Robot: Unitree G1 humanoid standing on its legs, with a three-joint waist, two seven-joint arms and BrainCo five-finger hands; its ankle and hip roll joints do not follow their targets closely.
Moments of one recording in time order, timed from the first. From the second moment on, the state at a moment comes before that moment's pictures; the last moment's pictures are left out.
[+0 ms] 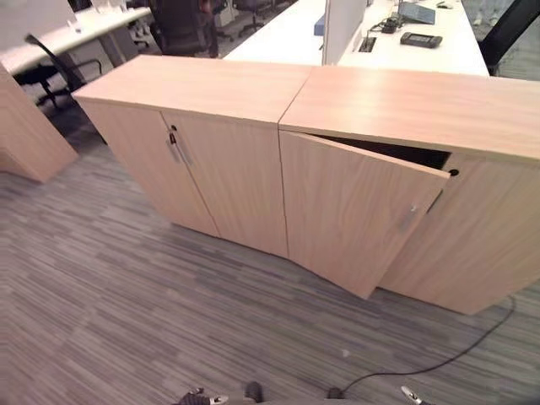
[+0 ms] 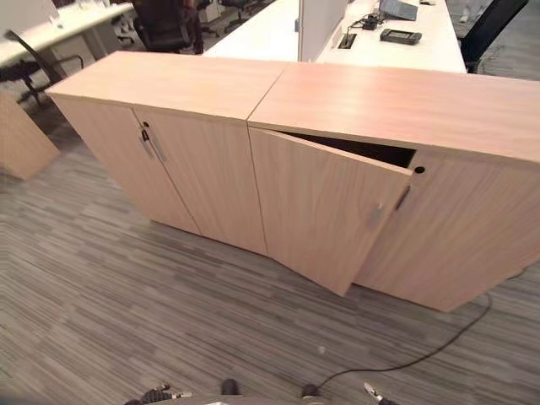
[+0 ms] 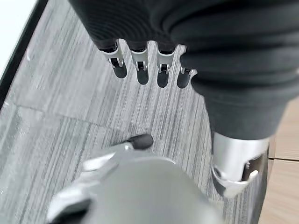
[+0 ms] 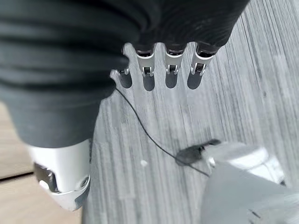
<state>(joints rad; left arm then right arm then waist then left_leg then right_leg) 0.01 0.20 -0.20 1.34 -0.10 -0.05 0.02 -0.01 -0.31 -0.03 1.42 0.56 0.00 -0.02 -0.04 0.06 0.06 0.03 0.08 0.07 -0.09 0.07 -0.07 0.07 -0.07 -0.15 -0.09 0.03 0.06</state>
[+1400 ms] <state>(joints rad) 0.00 0.19 -0.31 1.32 0.05 -0.03 -0.01 0.00 -0.29 0.00 1.41 0.45 0.03 -0.01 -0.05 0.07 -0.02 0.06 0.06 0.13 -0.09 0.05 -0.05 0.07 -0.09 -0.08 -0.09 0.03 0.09</state>
